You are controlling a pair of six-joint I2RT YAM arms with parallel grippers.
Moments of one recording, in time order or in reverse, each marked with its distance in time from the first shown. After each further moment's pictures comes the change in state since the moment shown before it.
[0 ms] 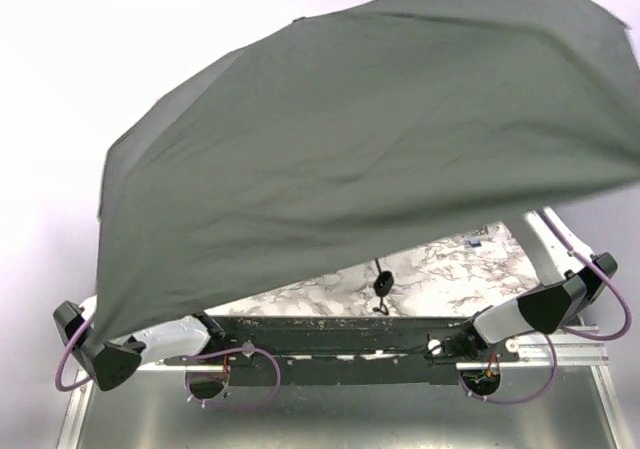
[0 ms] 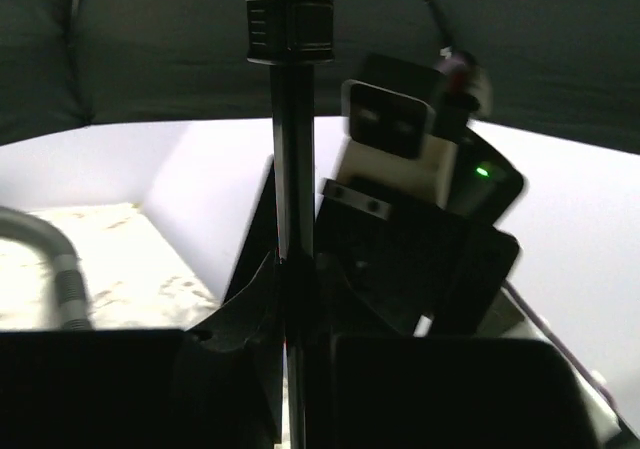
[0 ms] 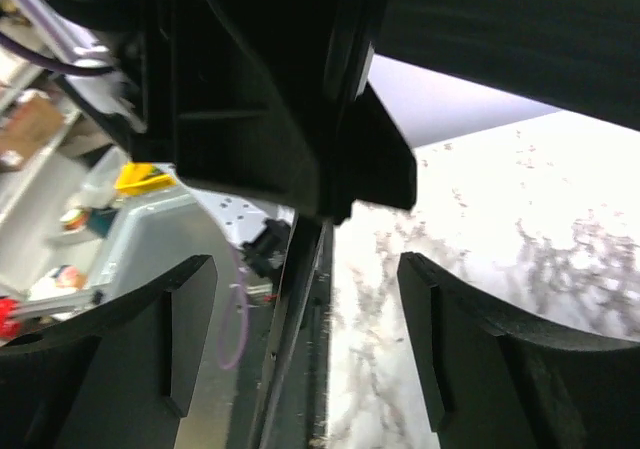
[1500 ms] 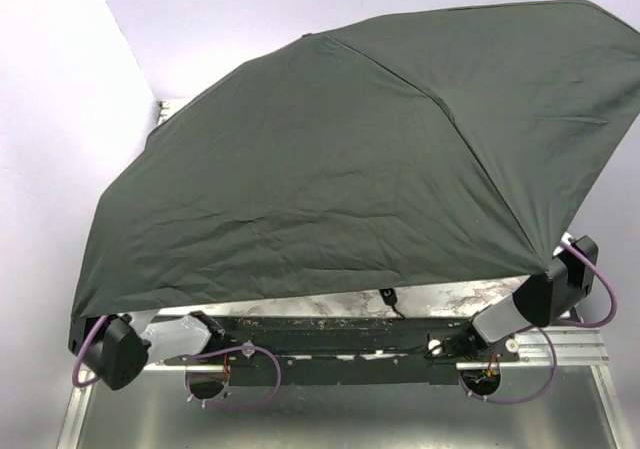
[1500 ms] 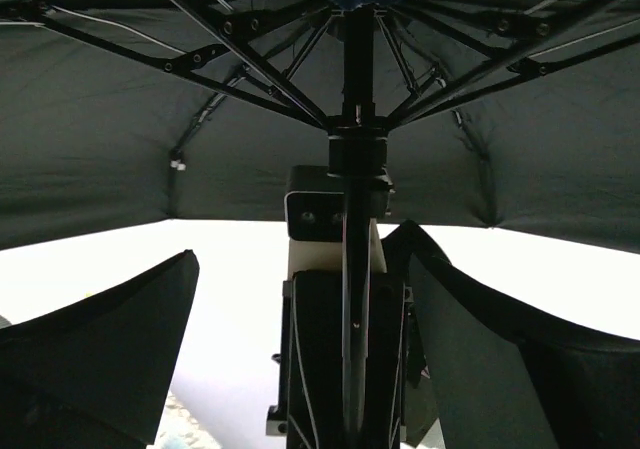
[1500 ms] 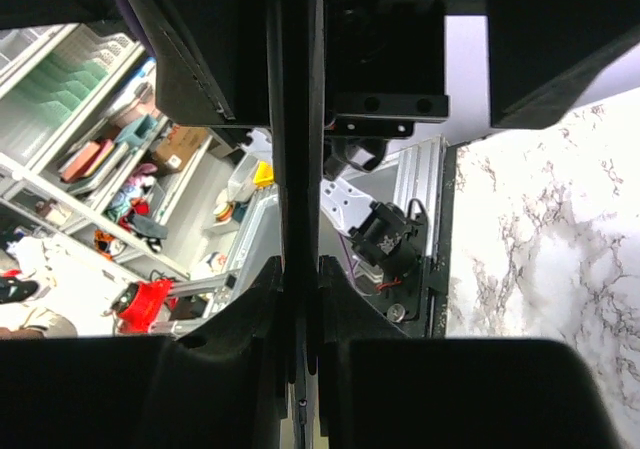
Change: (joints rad) left arm 0.063 -0.010 -0.235 0.424 -0.089 -0.122; right arm 0.009 0.037 -0.161 0.384 -0.138 0.416
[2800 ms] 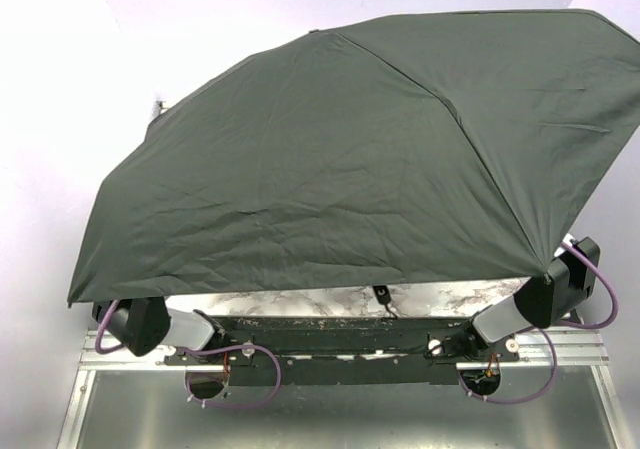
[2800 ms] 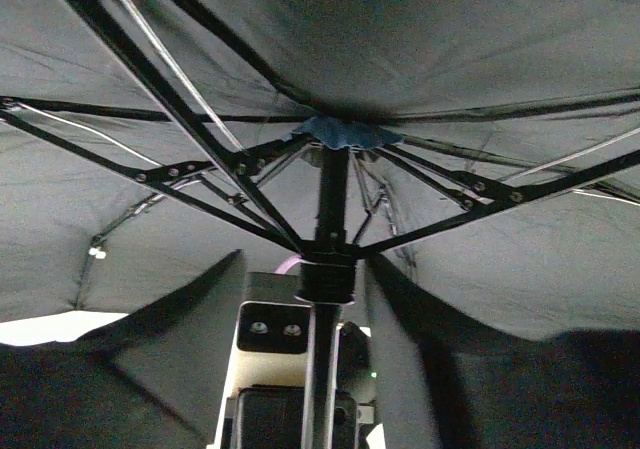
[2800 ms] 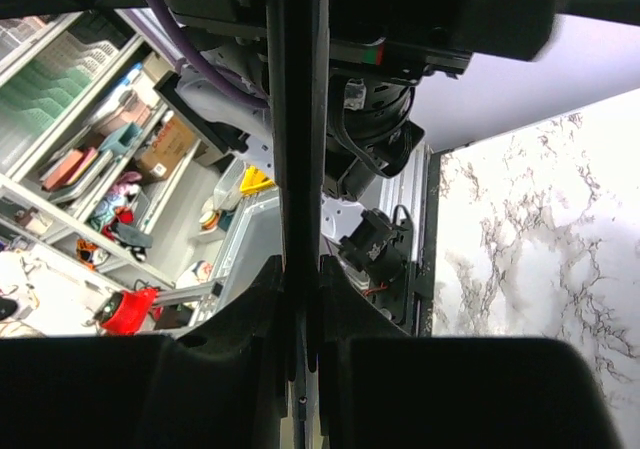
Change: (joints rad) left arm 0.003 0.216 0.149 0.256 -0.103 -0.195; right arm -0.006 -0.012 -0.013 0.008 0.005 -0.018
